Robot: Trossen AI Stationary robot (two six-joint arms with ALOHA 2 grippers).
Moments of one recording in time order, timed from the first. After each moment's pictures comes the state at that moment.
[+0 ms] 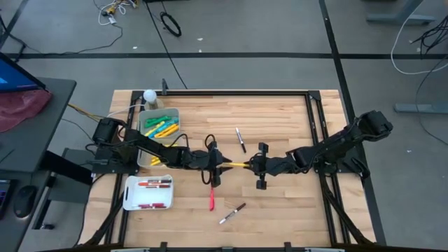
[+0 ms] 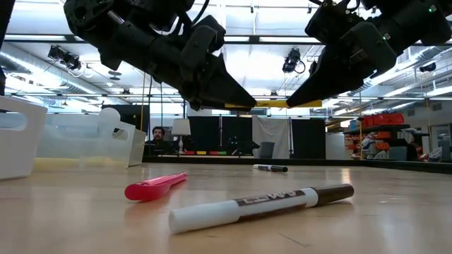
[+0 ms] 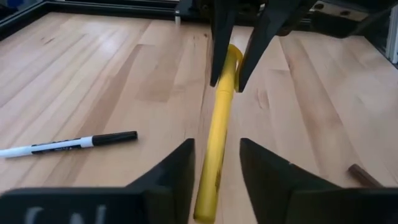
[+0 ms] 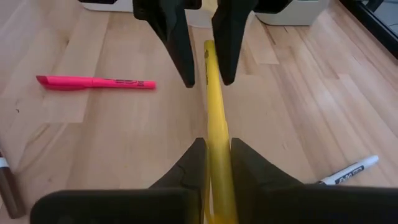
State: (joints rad) left arm -0.18 1.77 0.80 0.56 -0.25 -0.16; right arm 0.33 1.43 0.62 0.17 0.40 0.14
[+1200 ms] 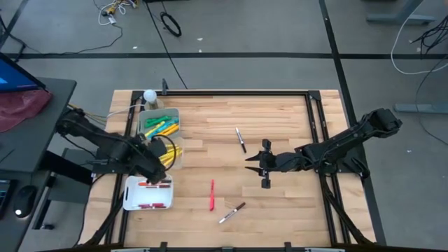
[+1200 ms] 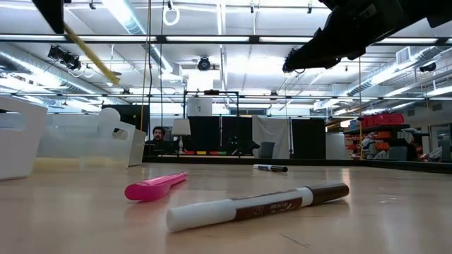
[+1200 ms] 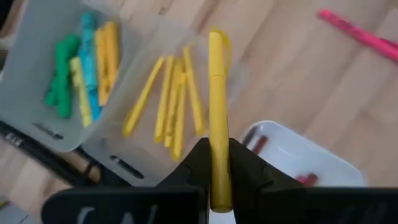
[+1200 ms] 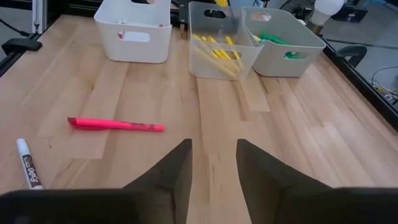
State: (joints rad) left arm -0.51 1.27 1.32 -1.54 -0.33 -1.04; right arm 0.35 1.29 0.63 0.18 0.41 0.05
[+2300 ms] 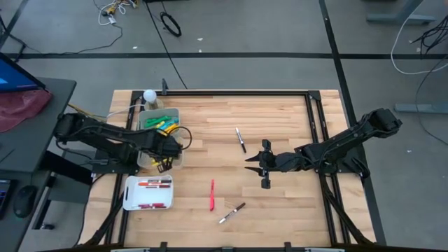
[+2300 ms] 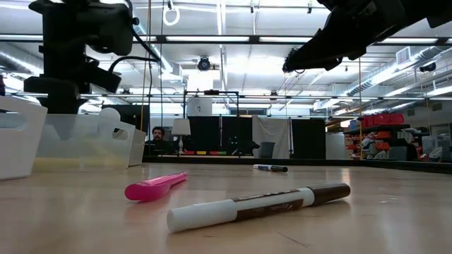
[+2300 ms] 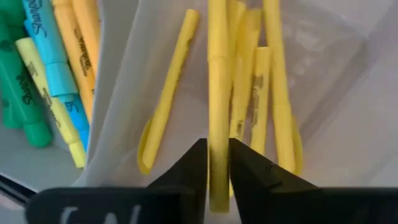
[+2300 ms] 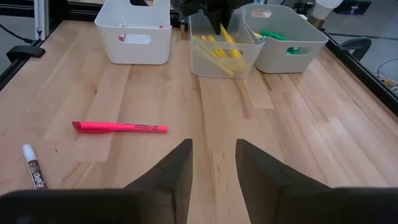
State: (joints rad) left arm -0.08 1.28 0.73 -1.05 -0.24 -0.51; right arm 0.35 1.29 0.62 0.19 0.40 0.09
